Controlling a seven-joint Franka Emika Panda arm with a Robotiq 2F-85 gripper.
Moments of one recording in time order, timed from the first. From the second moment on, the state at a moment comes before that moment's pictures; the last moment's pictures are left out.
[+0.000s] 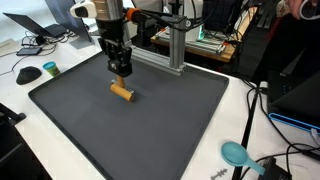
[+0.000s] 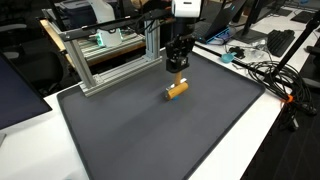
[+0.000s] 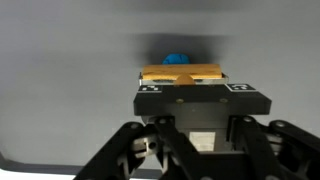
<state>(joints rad) 0.01 0.34 0.00 -1.94 -0.14 2.39 0.13</state>
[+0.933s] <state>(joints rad) 0.01 0.36 -0.01 -1.91 -0.12 2.36 0.10</state>
